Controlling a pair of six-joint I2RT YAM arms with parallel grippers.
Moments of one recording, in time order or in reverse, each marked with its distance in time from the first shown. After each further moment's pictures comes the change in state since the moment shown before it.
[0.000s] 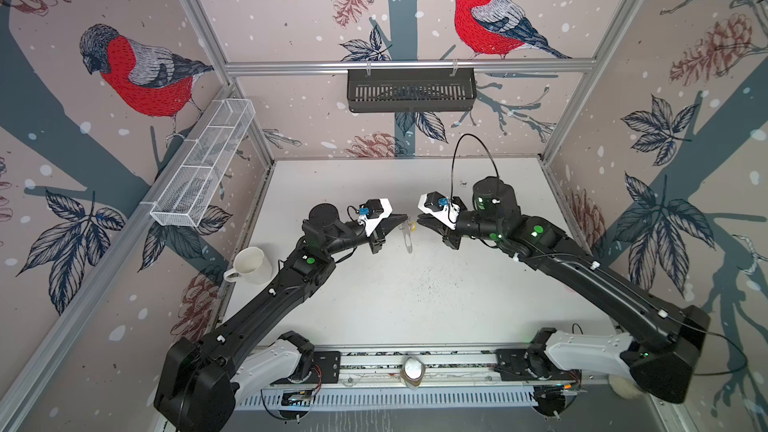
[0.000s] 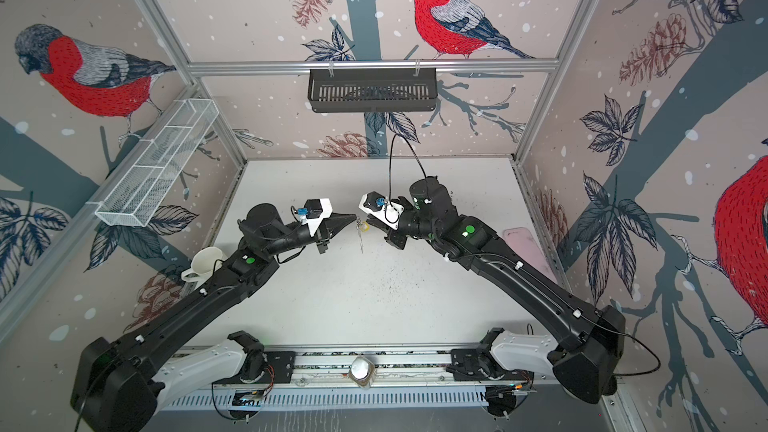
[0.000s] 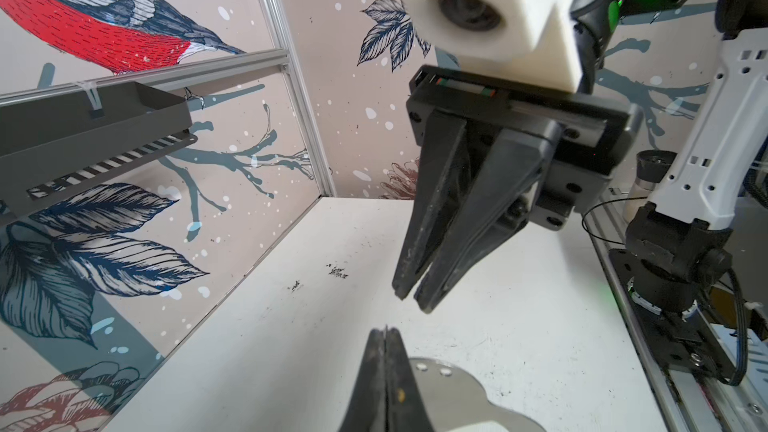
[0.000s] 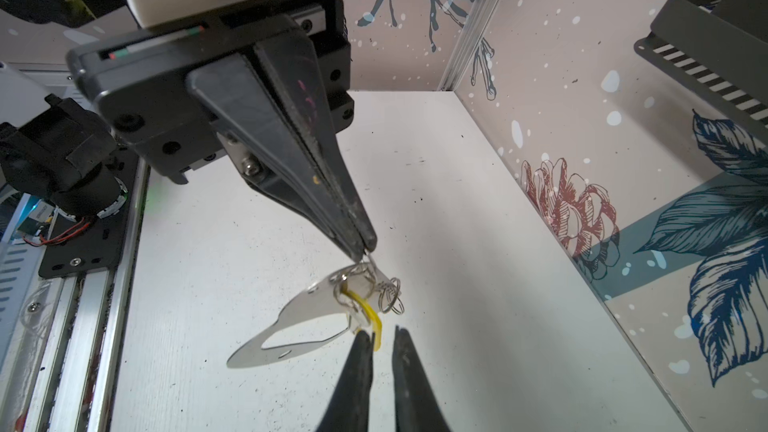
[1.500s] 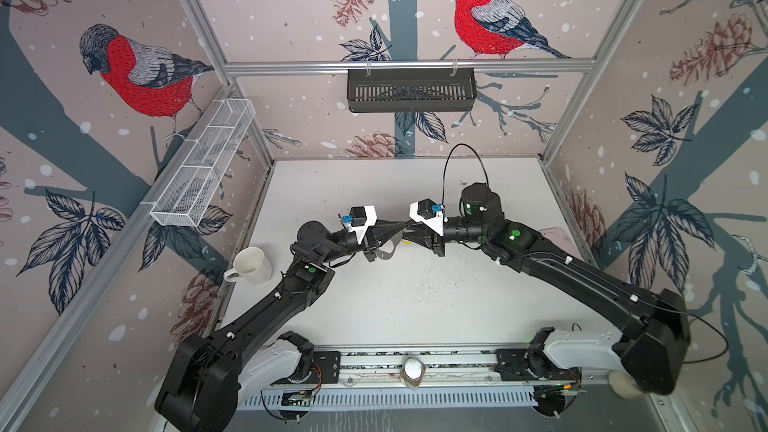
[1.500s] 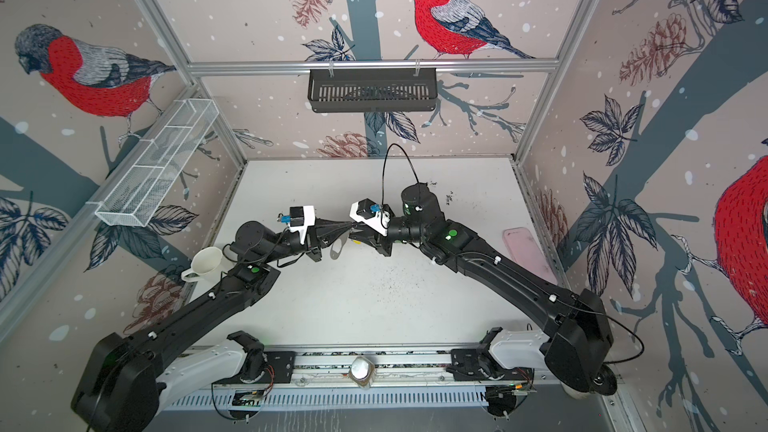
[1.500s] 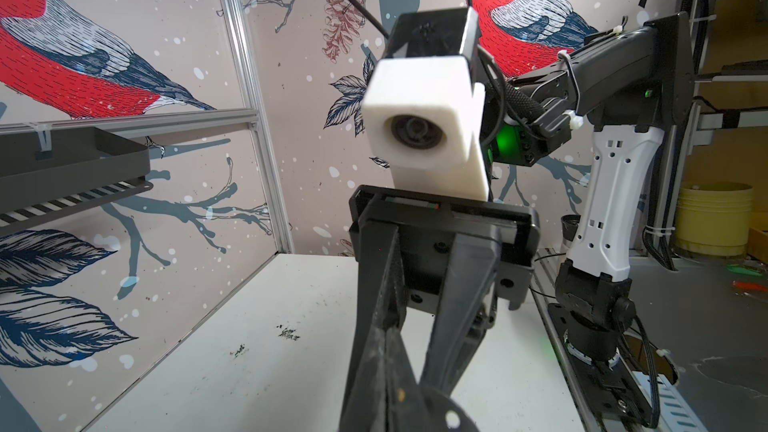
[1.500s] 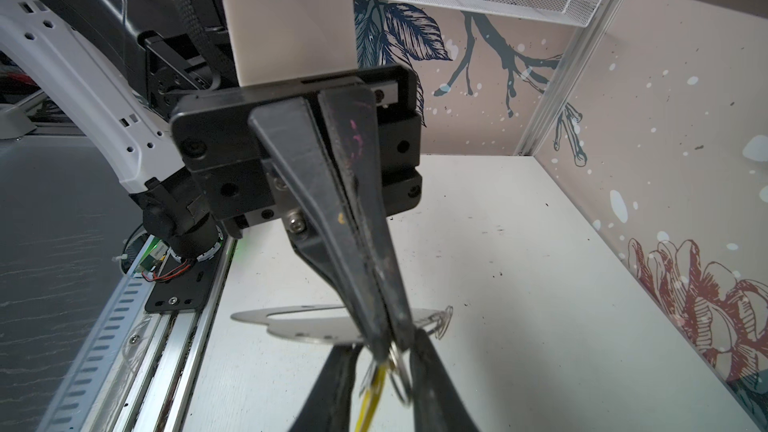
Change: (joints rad) left arm 0.024 0.001 -0.165 0.447 0.134 -0.283; right arm 0.018 0.064 -0.108 0.282 -0.274 0.089
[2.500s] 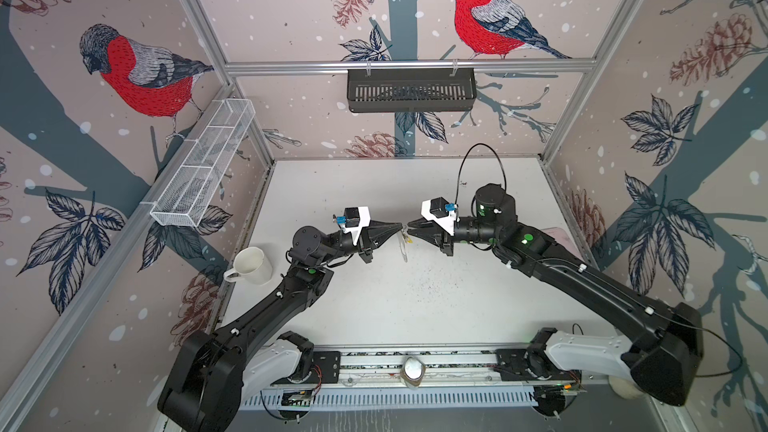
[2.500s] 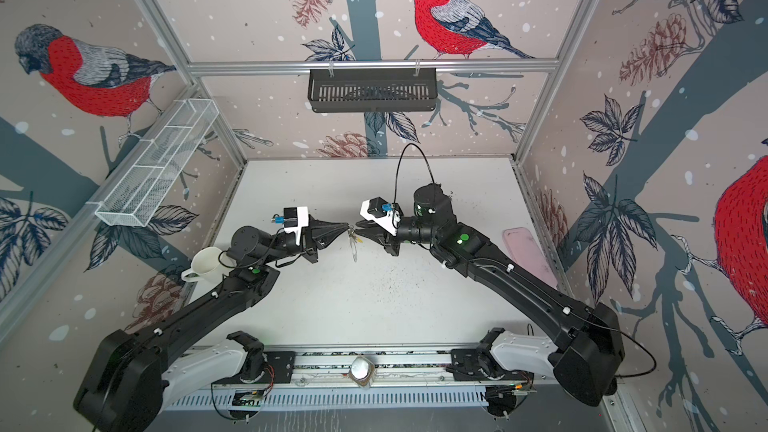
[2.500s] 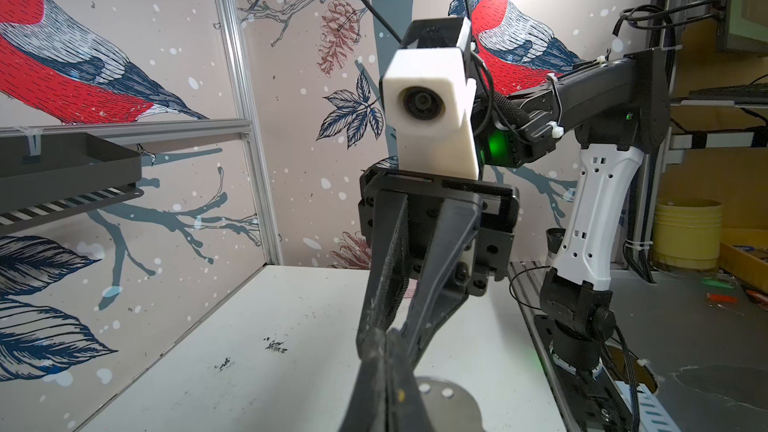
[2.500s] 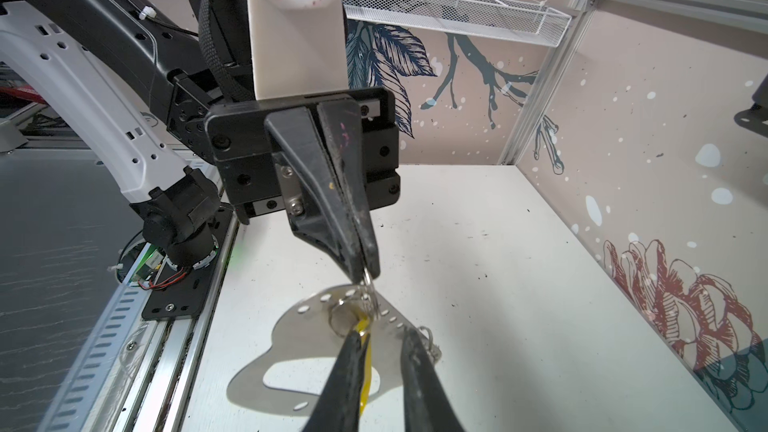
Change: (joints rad) left arm 0.035 0.017 -0.037 0.135 0.049 -0.093; right arm -0.039 -0.073 -0.040 0.013 -0.015 0.015
